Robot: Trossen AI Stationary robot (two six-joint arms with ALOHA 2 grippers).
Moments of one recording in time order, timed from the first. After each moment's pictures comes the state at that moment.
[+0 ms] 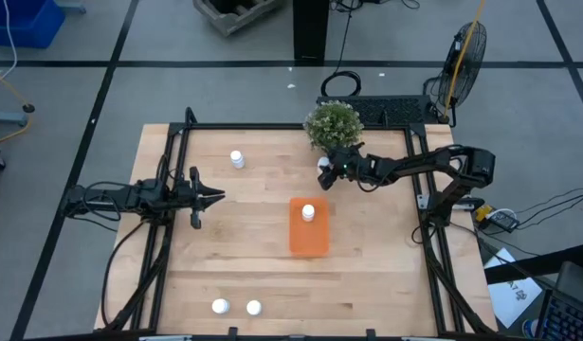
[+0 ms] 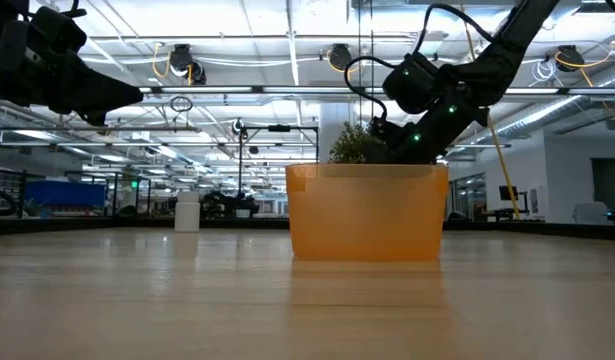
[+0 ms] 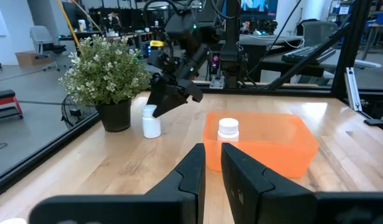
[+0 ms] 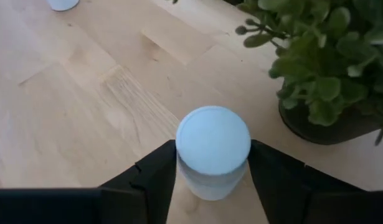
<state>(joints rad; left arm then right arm) -0.05 0.02 0.06 -0.09 -0.18 0.00 -0.36 1.62 0.68 0.25 0.26 0.32</state>
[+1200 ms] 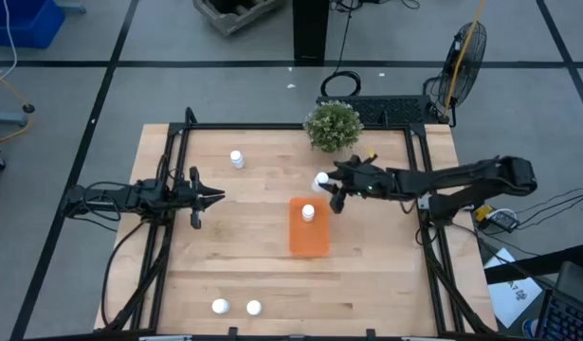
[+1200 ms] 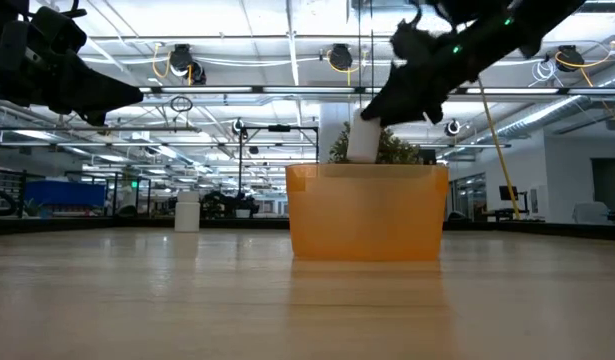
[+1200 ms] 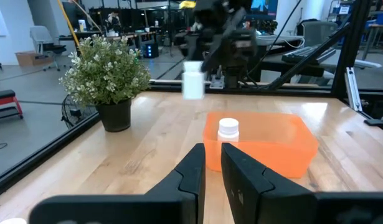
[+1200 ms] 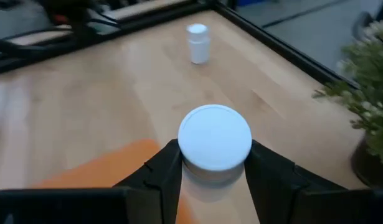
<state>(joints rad) -0.05 0.02 0.06 -0.09 -0.18 0.00 -0.05 1.25 0.68 0.08 0.29 0.28</state>
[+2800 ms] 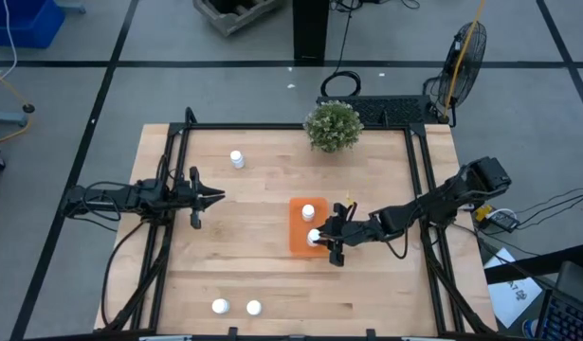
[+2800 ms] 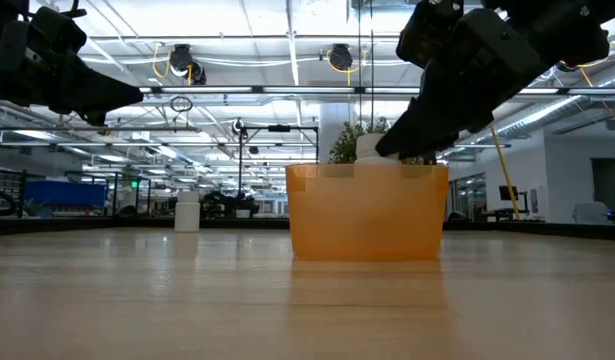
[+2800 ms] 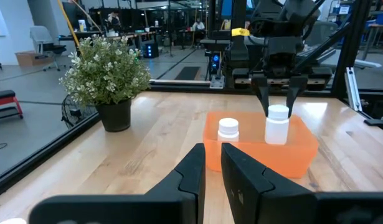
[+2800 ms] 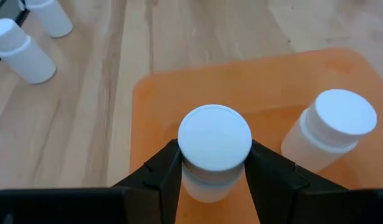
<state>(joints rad) -0.05 0.02 0.06 -0.09 -0.18 0.00 0.33 1.54 0.68 0.22 0.31 0.35</state>
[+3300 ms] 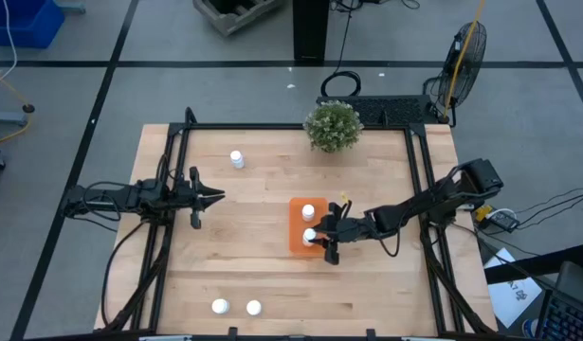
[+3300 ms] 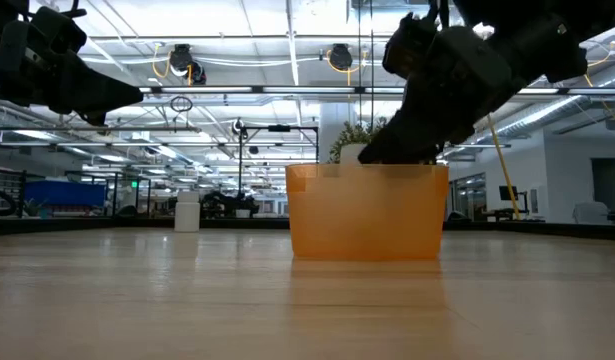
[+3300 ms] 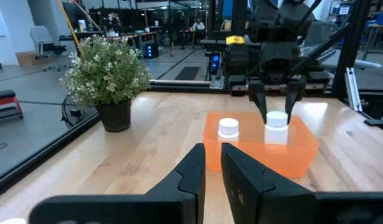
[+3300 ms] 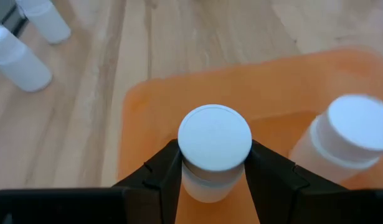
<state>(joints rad) -0.05 0.02 0.06 -0.09 -0.18 0.00 0.29 1.61 0.68 0.32 0.26 0.34</state>
